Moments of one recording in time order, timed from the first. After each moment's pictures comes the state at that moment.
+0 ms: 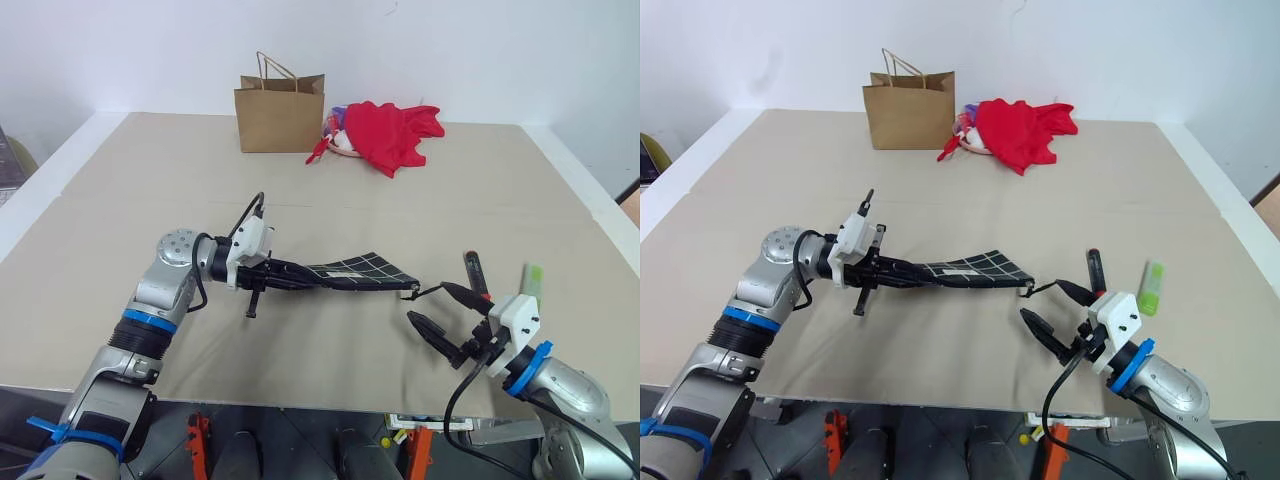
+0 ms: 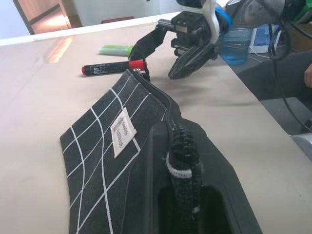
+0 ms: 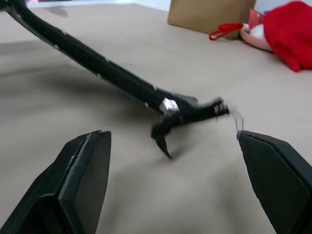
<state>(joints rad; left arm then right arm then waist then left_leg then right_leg) -0.68 0.46 -0.20 0.28 -0.39 0.03 -1.47 0.15 -0.50 -0.24 -0.27 0.40 0.05 0.79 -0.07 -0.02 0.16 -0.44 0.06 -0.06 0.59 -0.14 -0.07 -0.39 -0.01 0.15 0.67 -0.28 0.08</state>
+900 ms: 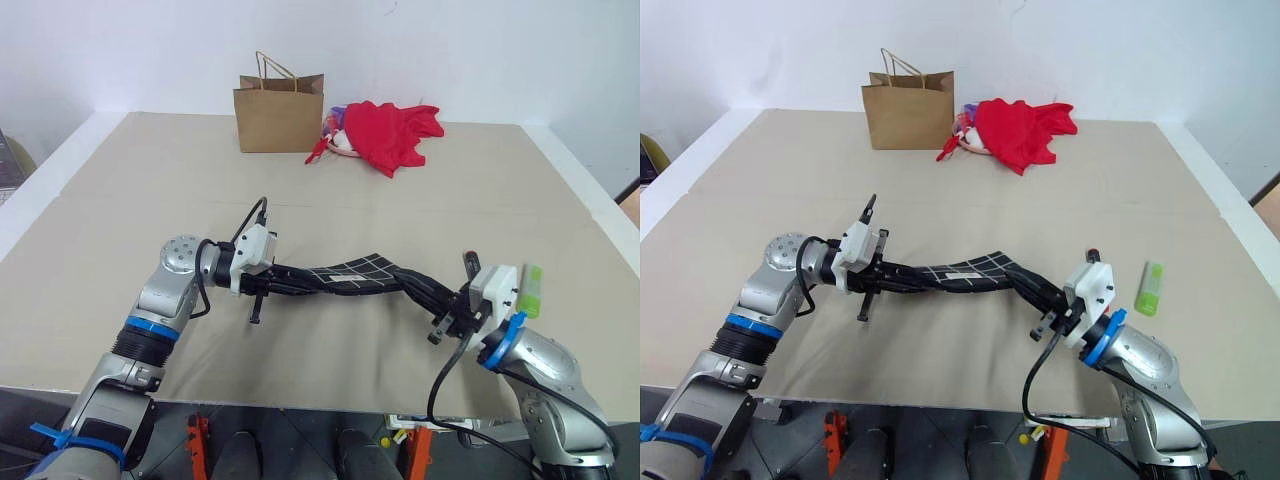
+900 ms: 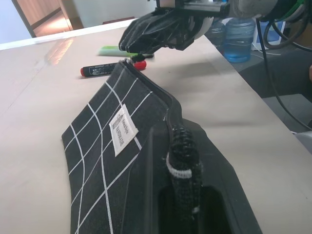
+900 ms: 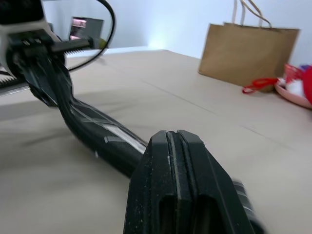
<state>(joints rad) -0.66 0.45 -0.20 0.26 -0.37 0.00 -1.45 0.00 -0.48 -0.13 -0.39 0.47 0.17 0.76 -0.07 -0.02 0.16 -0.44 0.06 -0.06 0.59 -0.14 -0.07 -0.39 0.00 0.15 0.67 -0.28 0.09</state>
